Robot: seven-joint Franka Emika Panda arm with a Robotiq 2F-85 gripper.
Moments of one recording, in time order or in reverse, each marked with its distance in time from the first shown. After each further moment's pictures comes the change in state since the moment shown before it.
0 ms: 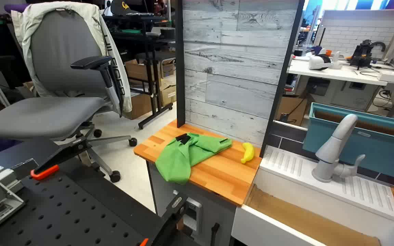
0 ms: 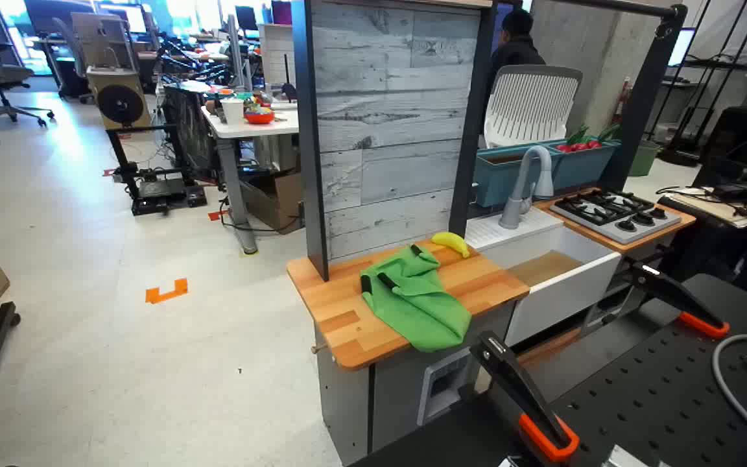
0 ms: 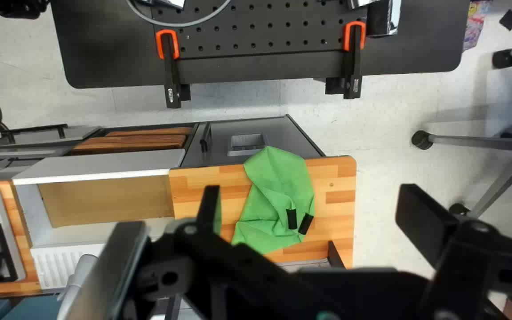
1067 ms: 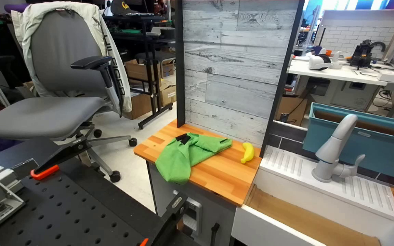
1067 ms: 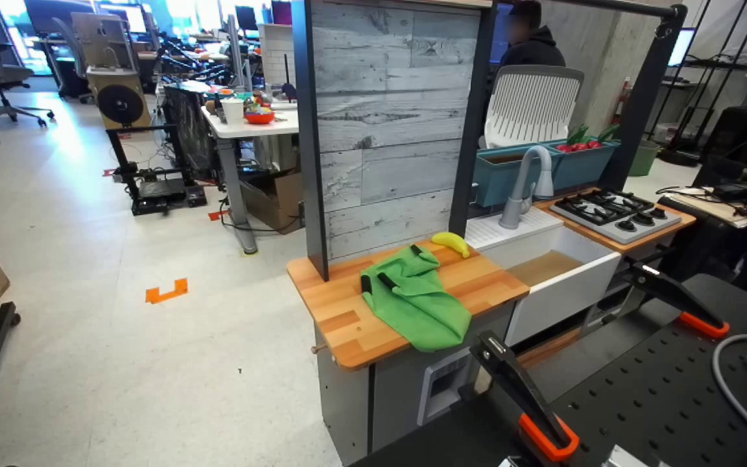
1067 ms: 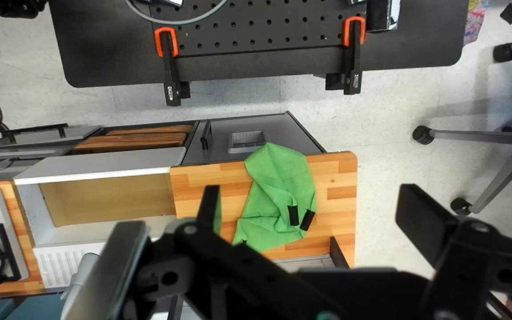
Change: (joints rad) arm -0.001 0.002 -0.001 -0.002 0.001 0.013 0.014
